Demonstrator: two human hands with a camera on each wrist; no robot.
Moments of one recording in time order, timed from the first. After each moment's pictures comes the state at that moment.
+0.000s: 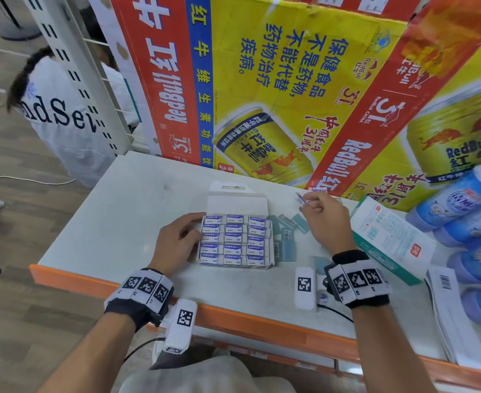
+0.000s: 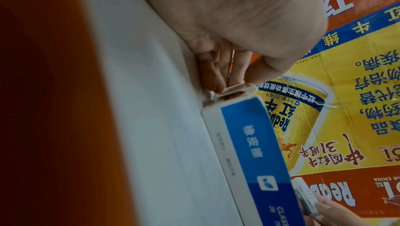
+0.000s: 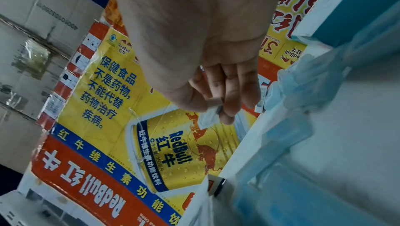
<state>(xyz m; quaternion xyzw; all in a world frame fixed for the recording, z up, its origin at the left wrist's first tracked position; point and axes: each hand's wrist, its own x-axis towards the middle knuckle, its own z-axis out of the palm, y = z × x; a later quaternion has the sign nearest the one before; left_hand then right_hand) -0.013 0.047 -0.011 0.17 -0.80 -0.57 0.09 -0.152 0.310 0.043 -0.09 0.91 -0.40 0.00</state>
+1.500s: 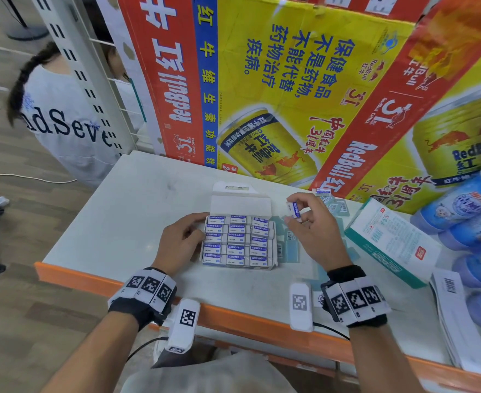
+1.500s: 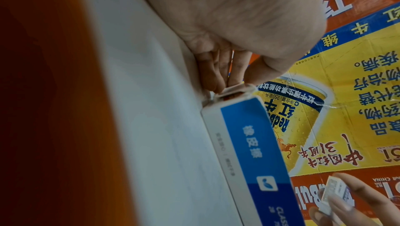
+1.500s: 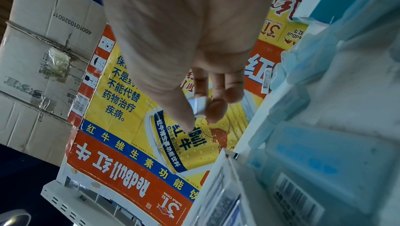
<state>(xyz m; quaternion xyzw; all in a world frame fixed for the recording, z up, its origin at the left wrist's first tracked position) -0.014 0.046 -0.015 0.16 -0.81 -0.56 0.09 -0.120 0.297 0.048 -0.21 0.84 -0.50 0.03</state>
